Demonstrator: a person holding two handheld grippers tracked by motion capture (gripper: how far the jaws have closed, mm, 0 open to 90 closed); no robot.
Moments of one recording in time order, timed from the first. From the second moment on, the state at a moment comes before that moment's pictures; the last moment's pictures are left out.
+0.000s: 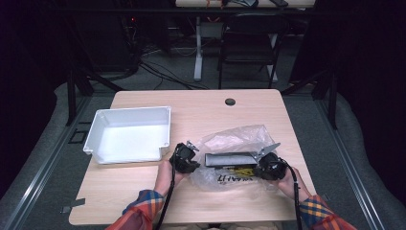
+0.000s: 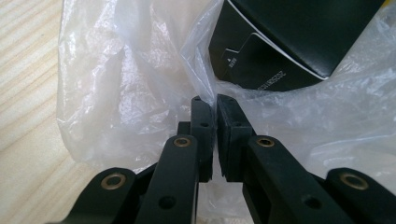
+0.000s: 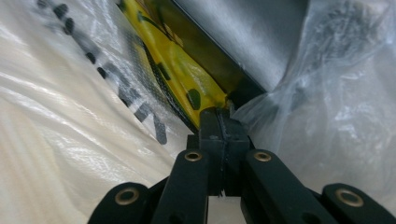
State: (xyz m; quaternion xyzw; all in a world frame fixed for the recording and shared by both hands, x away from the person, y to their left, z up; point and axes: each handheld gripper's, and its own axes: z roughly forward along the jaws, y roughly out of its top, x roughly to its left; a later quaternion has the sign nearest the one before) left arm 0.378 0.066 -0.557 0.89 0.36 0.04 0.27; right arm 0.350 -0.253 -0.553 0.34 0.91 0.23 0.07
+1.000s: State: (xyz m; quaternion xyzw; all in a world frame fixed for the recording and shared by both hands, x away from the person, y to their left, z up) left arm 0.379 0.064 -0.543 0.88 0.37 0.07 0.28; right arm 0.383 -0.271 -0.518 0.43 0.85 0.29 0.13
